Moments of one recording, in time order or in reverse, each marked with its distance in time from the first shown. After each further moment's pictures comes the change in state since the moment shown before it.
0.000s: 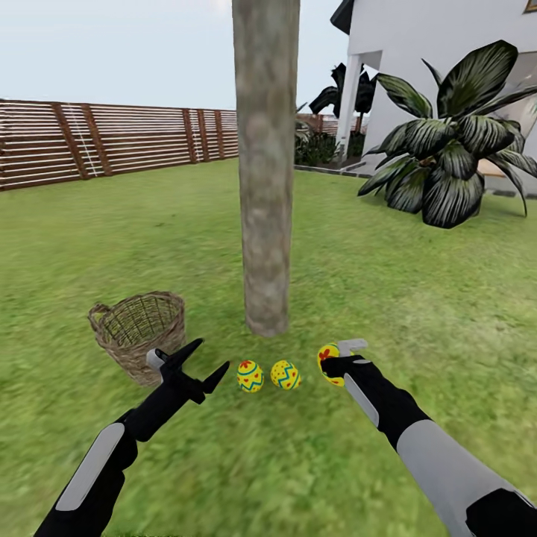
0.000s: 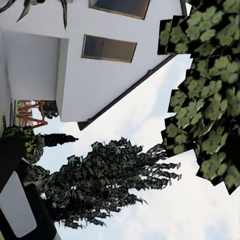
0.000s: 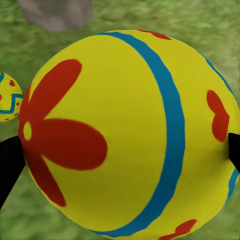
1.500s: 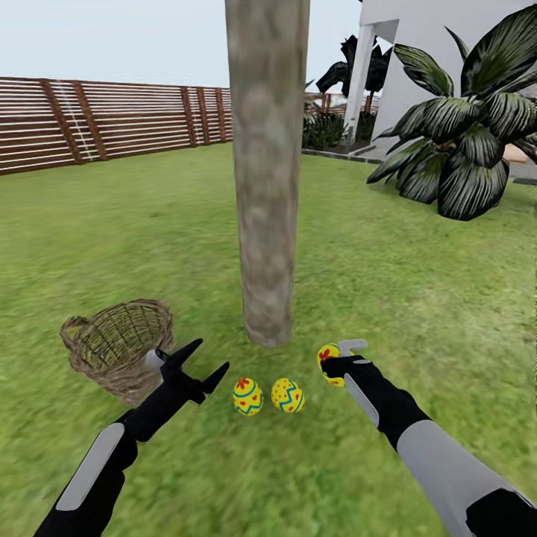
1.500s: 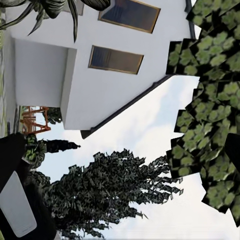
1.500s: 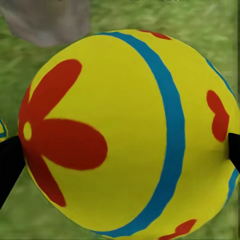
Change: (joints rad) left arm 0.000 0.000 0.000 0.001 0.000 0.001 0.001; right arm 0.000 0.000 0.000 0.001 0.000 0.000 0.002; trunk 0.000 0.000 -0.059
